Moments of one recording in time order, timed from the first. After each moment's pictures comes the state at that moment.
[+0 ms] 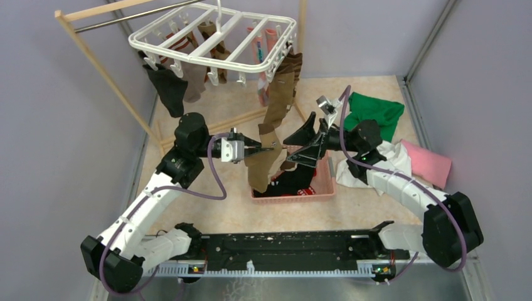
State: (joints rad) left arm -0.50 1.00 0.97 -0.03 1.07 0.58; right arm 0.50 1.22 0.74 0.81 -1.03 0.75
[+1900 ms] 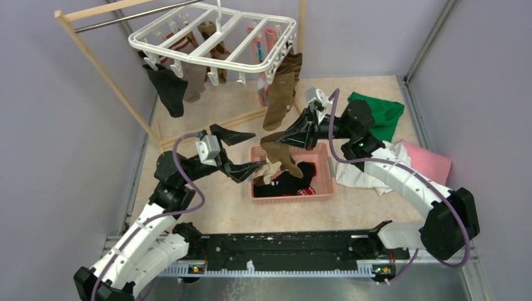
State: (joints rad) left arm -0.52 0.73 0.66 0.39 0.74 -0.05; right arm 0.57 1.29 0.99 0.53 -1.06 0.32
